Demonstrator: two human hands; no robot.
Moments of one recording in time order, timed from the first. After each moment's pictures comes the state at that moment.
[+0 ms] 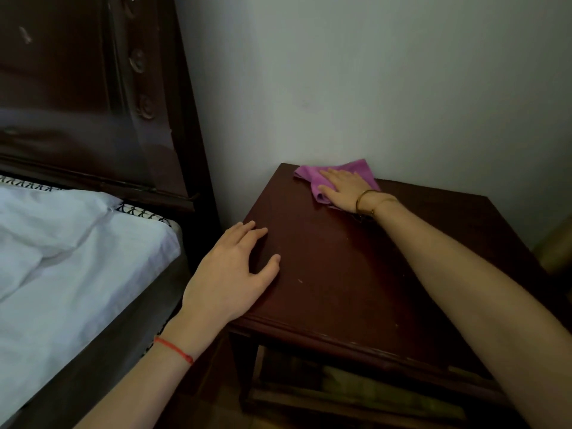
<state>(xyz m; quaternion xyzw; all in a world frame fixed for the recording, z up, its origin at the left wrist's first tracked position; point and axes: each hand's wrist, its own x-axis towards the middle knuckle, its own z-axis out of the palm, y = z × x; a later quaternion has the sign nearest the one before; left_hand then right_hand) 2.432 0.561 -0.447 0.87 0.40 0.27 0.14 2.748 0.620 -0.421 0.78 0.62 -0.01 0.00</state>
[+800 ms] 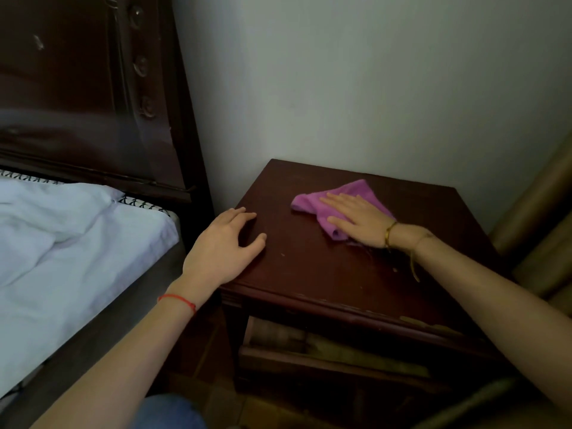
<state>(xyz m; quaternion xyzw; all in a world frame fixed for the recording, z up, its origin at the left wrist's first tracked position) 2.433 0.560 -0.445 0.86 0.40 0.26 0.15 2.719 0.479 -0.416 0.72 0.69 -0.04 -0.03</state>
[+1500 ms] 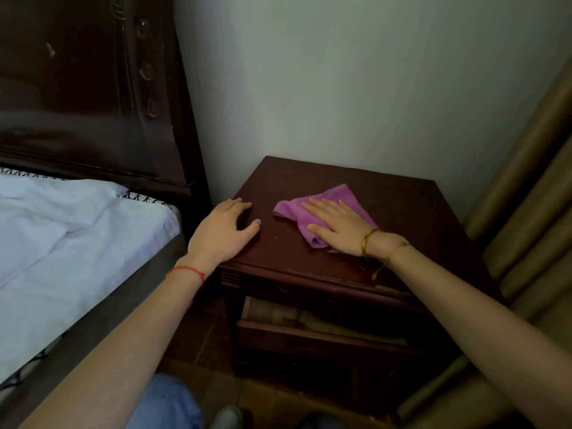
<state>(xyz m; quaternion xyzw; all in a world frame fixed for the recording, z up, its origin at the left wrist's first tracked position) 2.433 0.558 -0.443 0.87 0.41 0.24 0.15 2.670 0.440 -0.419 0.72 0.69 -0.03 -0.02</state>
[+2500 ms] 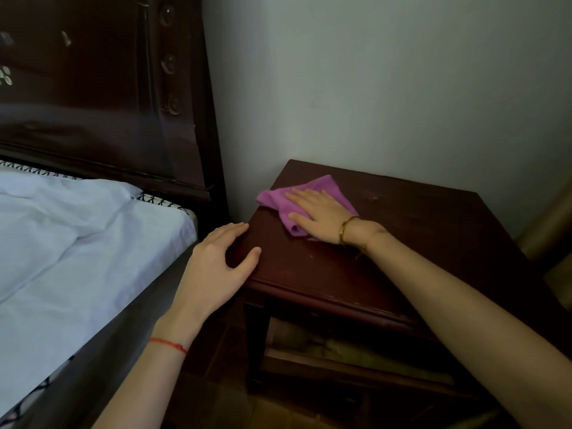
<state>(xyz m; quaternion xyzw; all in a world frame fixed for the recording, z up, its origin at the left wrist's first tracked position) 2.377 0.550 -0.461 0.82 0.38 0.38 0.22 2.631 0.548 -0.424 0.70 0.71 -0.01 -0.03</state>
